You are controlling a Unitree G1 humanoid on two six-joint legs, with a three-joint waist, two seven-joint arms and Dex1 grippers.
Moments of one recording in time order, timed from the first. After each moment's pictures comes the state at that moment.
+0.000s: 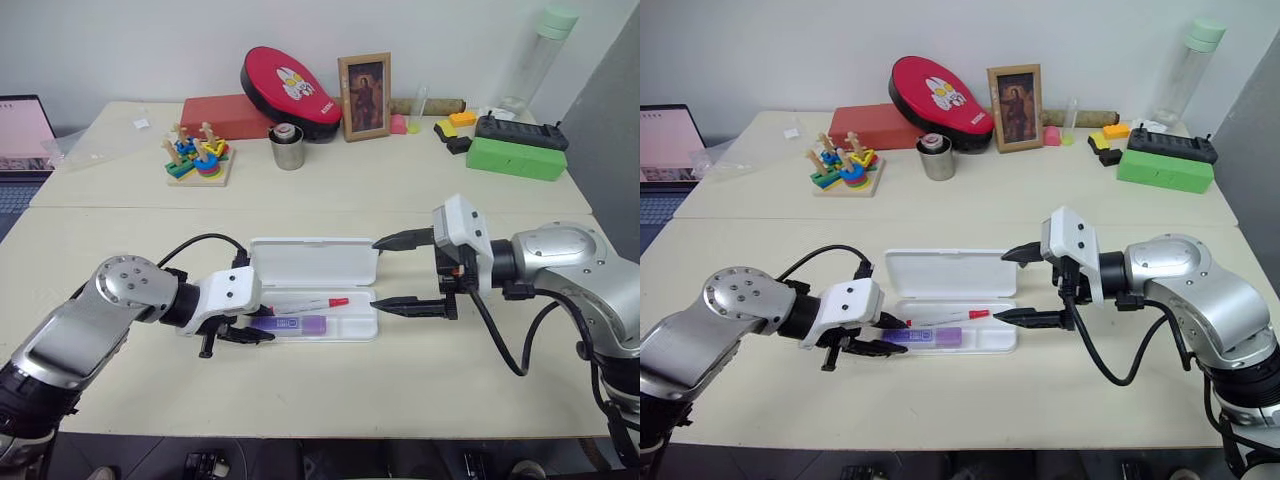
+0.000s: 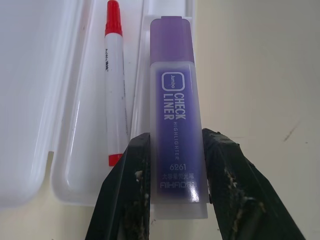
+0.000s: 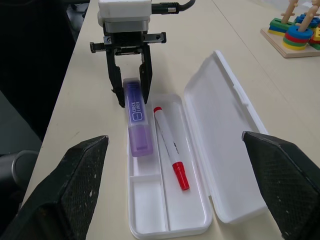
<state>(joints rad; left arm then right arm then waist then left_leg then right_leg) -0.33 1.08 -0.21 -0.33 -0.29 0.46 -1.26 -0.58 -0.78 0.13 -0.51 0.59 0.77 1.02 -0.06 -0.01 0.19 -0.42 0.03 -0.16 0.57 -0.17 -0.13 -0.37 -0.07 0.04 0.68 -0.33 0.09</state>
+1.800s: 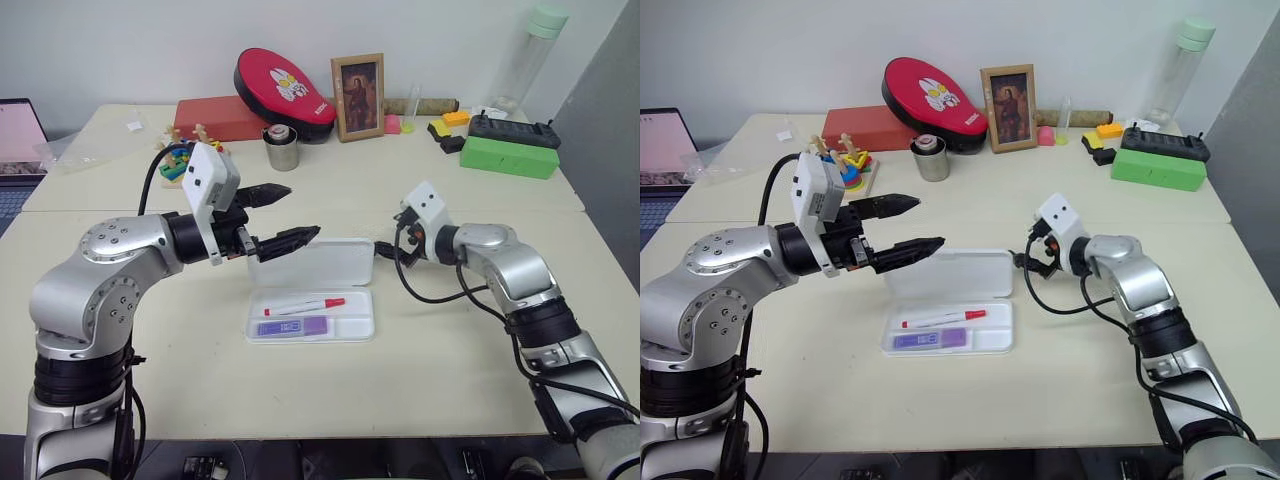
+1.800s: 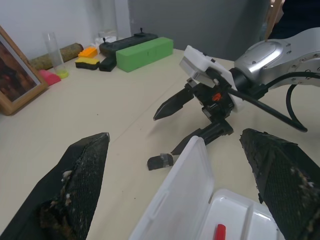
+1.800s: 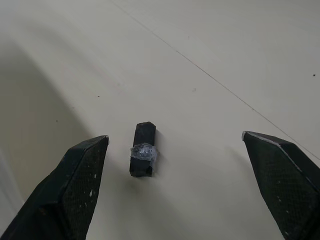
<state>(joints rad) -0.52 0.71 0.17 -0.40 -0.66 0.82 -0.83 -0.76 -0.44 0.24 0.20 0.18 0.65 0.68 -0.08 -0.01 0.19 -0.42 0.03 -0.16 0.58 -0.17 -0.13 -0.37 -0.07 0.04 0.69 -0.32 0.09</state>
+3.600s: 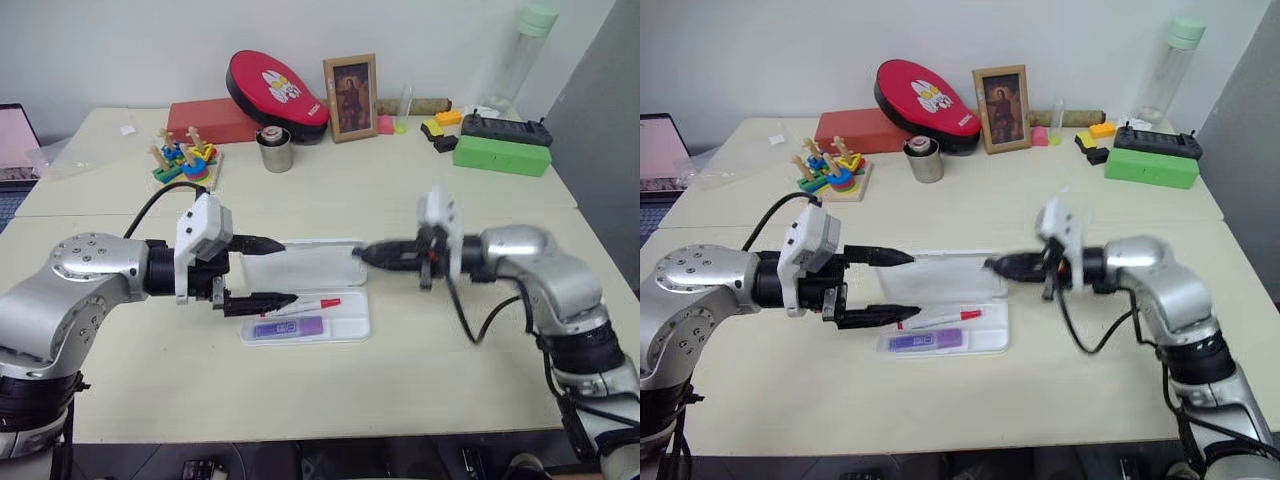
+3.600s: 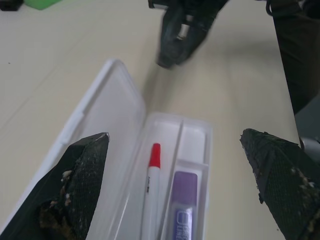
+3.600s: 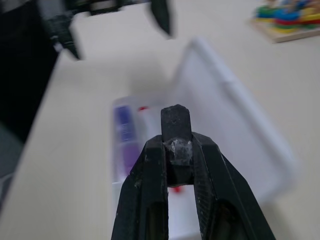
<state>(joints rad) -0.34 0.97 0.09 -0.40 -0.64 0.67 -1.16 -0.58 -0.58 0.27 -0.32 0.44 0.70 1.10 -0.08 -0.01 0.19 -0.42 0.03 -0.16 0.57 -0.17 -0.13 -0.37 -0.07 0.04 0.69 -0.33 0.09</state>
